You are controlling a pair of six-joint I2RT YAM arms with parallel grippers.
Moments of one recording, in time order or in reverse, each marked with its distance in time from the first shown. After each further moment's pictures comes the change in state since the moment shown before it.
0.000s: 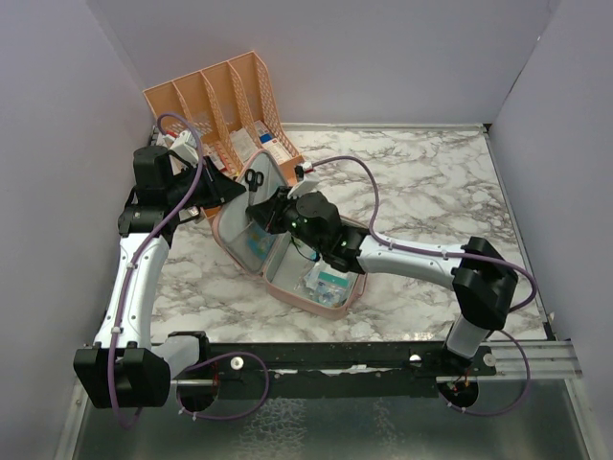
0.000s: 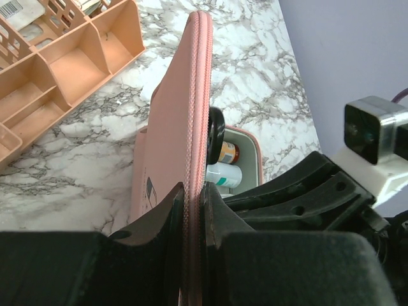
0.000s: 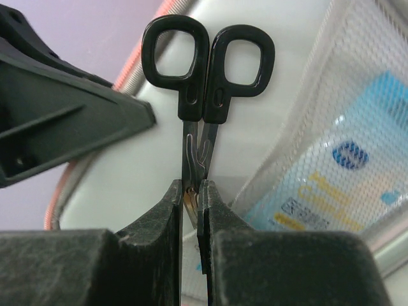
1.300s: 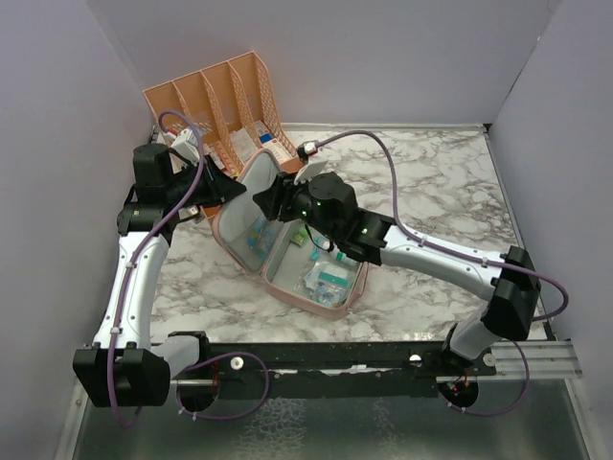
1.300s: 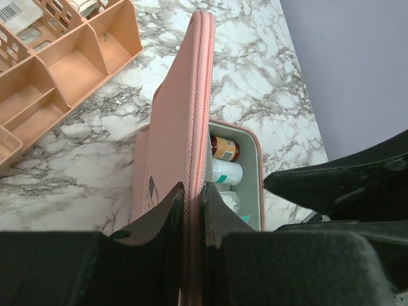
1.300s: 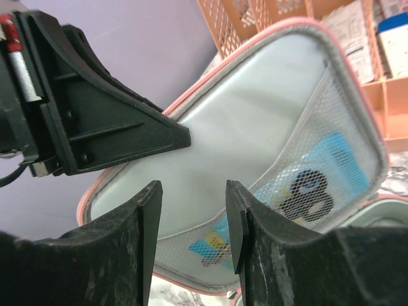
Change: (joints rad) left arm -0.004 0.003 0.022 -0.023 0.001 0.022; right arm -0.002 -0.106 0.144 -0.306 0.007 -0.214
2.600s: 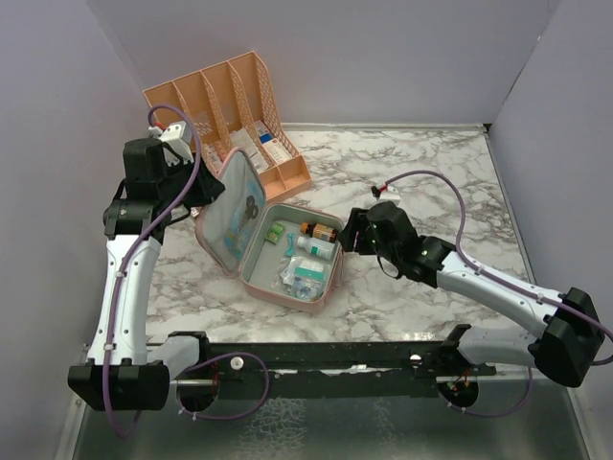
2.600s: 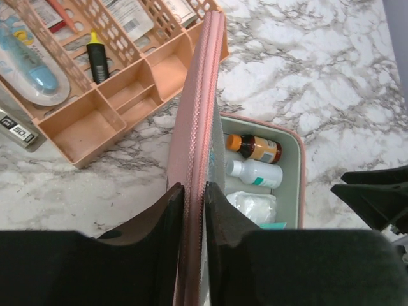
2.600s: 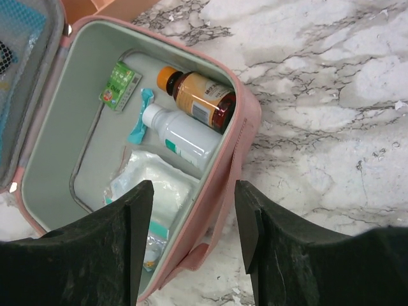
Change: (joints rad) left arm -0.008 -0.016 0.170 -0.268 -0.327 0.195; right arm -0.230 -0.411 -0.526 -0.336 0.029 0.105
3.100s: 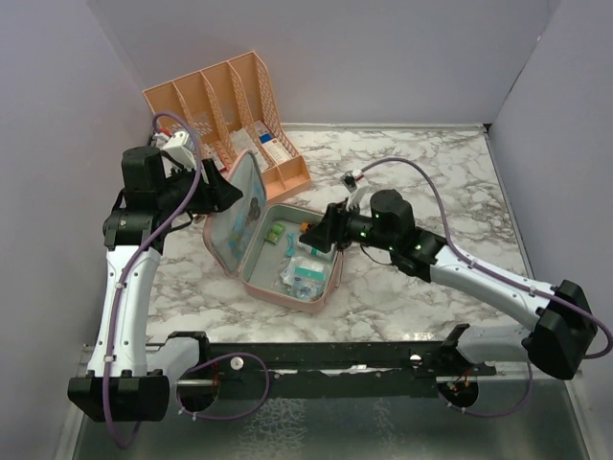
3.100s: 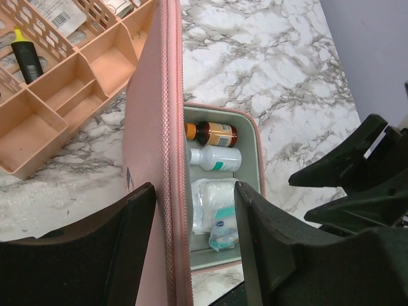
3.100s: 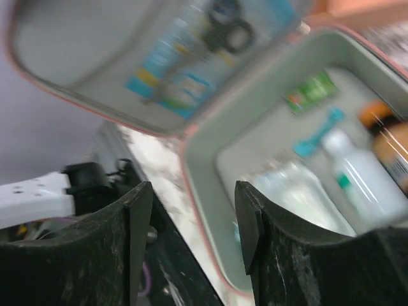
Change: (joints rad) left arm 0.000 -0.063 -0.061 0.041 0.211 -0.035; right arm -0.008 0.010 -0.001 0.276 -0.495 -0.055
